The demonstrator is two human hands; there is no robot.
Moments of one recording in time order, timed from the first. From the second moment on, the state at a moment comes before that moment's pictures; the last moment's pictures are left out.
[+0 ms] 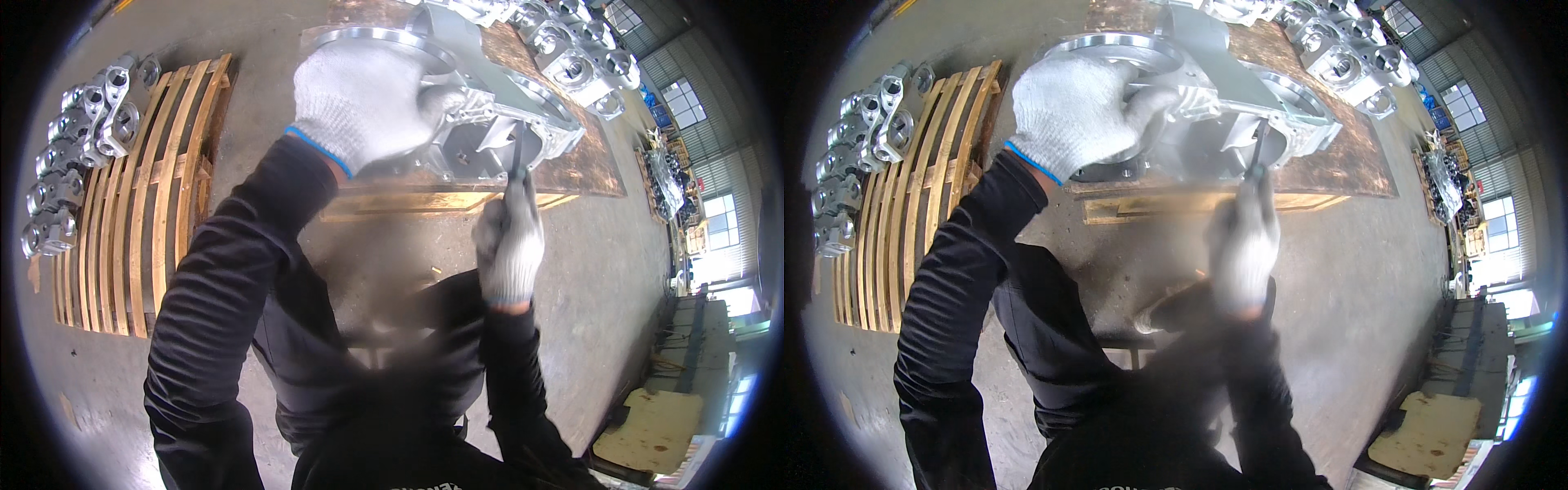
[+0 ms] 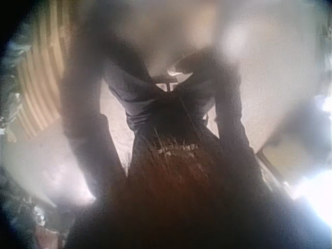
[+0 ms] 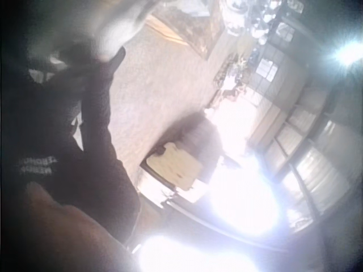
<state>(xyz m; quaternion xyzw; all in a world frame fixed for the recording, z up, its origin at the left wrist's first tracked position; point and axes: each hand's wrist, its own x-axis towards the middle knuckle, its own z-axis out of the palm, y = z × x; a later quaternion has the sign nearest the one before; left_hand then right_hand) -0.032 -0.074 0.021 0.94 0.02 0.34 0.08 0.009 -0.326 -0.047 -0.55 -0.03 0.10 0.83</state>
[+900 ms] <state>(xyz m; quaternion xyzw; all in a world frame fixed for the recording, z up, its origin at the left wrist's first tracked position) -0.028 -0.070 0.010 0.90 0.01 0.43 0.07 0.040 -0.305 -0.055 -0.81 -0.15 -0.07 0.57</state>
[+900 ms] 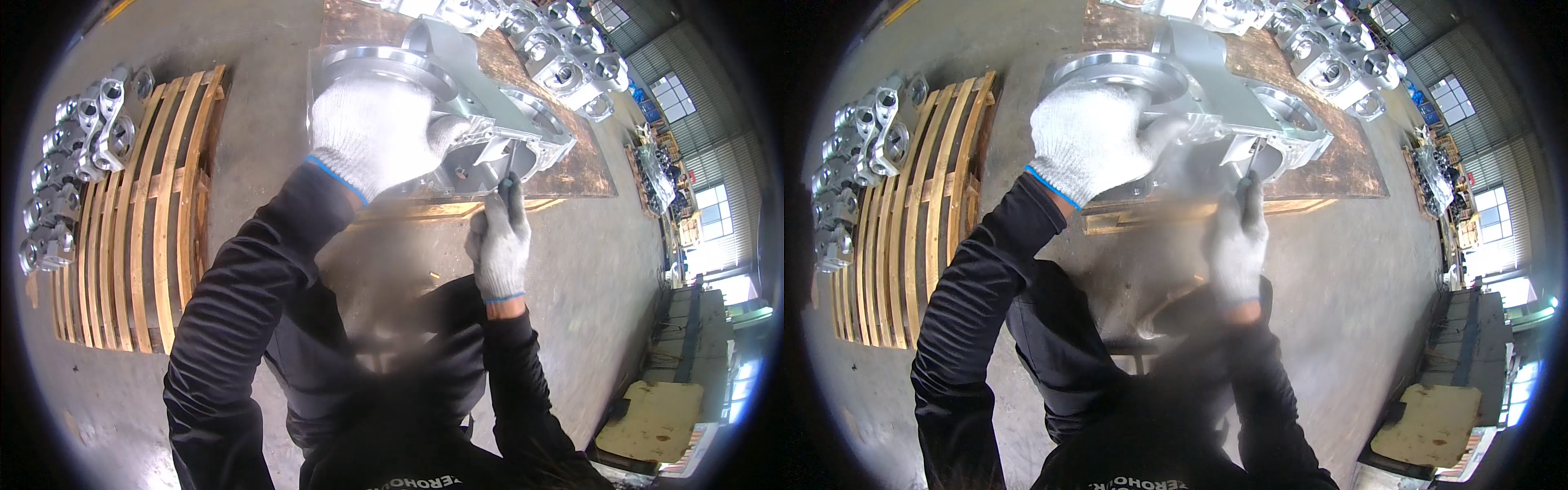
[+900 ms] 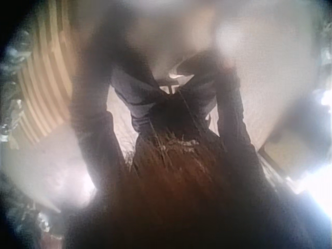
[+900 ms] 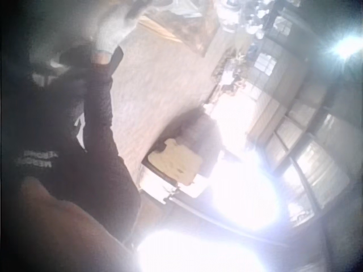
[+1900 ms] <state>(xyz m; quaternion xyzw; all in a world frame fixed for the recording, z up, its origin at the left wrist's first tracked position) -0.029 -0.074 0.017 0.88 0.01 0.46 0.06 0.024 -0.343 -0.069 -0.71 -0.17 0.05 0.68</state>
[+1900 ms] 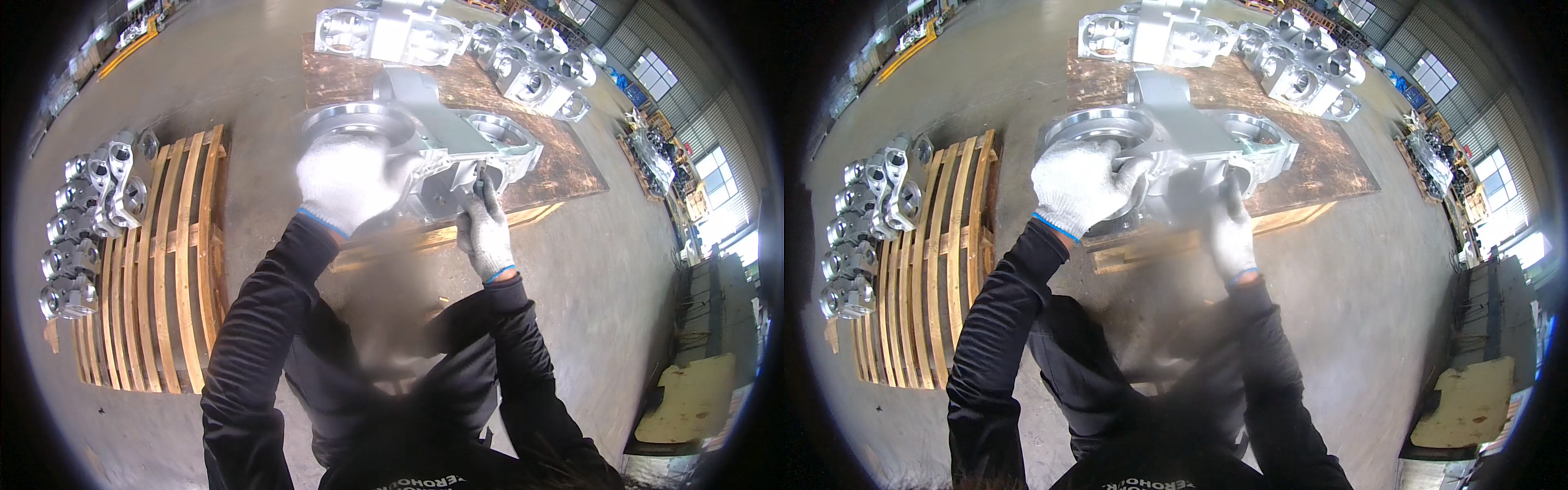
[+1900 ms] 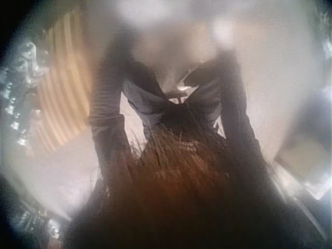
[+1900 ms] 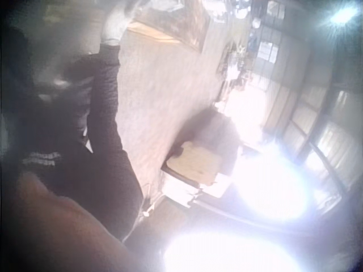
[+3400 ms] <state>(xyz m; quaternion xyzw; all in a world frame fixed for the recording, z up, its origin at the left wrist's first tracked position) -0.035 -0.083 0.033 0.90 0.02 0.43 0.08 0.009 -0.337 -0.055 -0.68 -0.18 0.10 0.70</state>
